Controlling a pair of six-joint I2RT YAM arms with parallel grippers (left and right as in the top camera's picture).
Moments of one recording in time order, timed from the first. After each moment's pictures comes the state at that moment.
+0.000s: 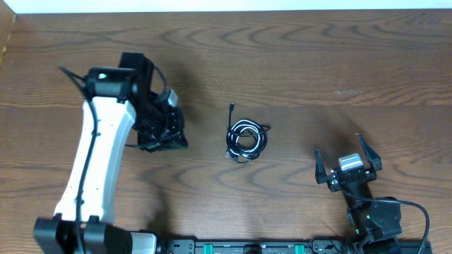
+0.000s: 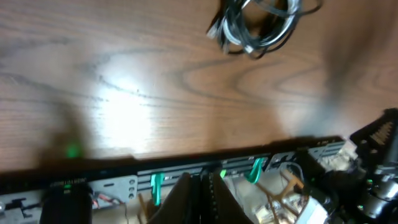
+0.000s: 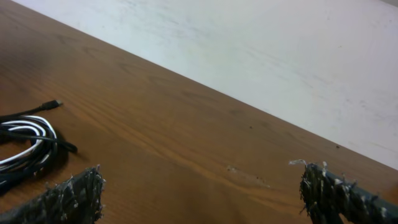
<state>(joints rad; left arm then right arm) -0.09 1.55 1.47 -1.58 0.44 -0.25 0.23 0.01 0.01 -0.07 0.00 -0.32</state>
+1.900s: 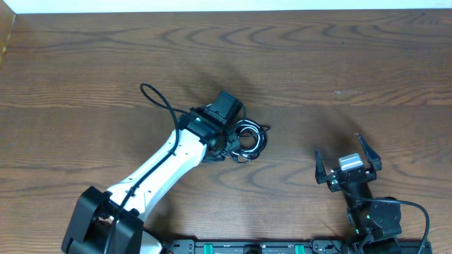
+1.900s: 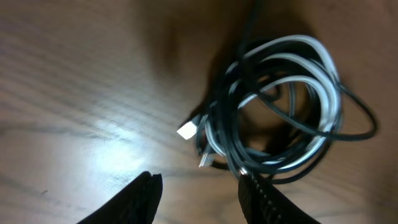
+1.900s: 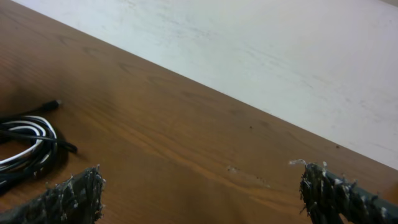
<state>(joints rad) -0.59 1.57 1.05 -0.79 0.02 -1.02 0.23 0.01 0.01 -0.07 0.00 -0.32</state>
